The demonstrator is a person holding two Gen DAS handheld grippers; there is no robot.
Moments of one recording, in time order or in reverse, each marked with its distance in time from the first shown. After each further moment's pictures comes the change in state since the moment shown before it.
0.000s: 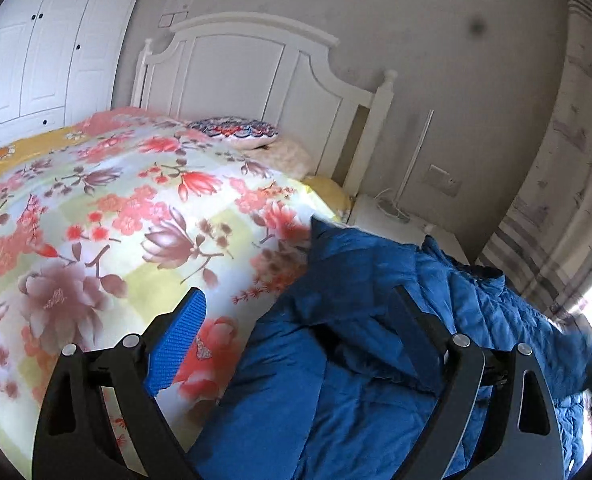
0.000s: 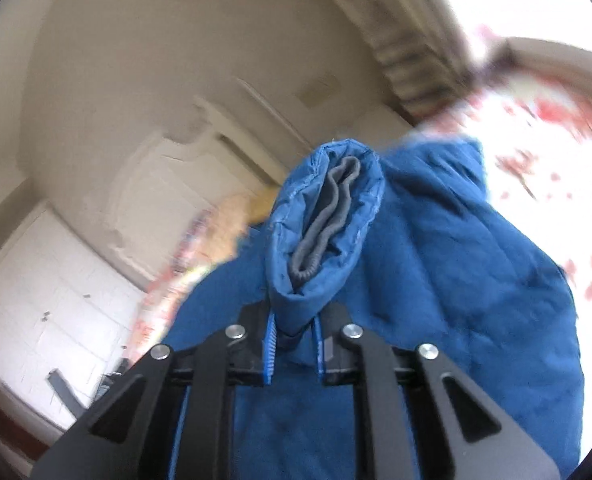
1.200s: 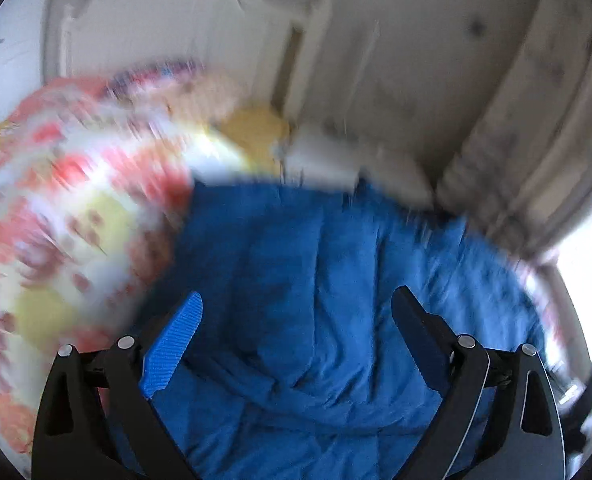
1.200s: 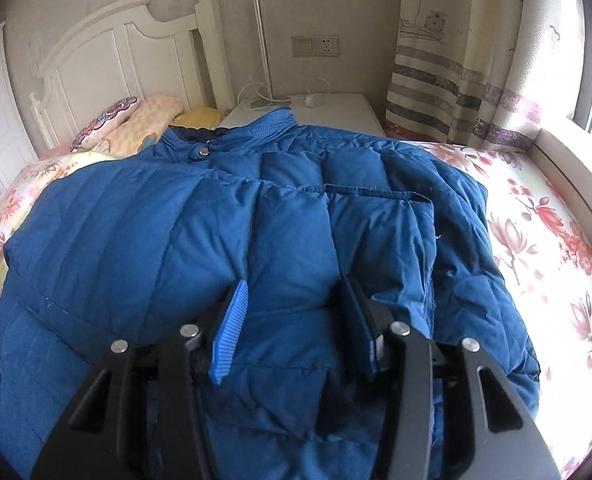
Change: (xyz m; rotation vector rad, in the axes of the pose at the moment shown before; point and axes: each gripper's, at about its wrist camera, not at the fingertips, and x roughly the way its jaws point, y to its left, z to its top) left arm 0.083 -0.089 0.014 0.161 0.363 -0.117; right arm 0.082 0.048 -0.010 -0.506 0.137 -0.389
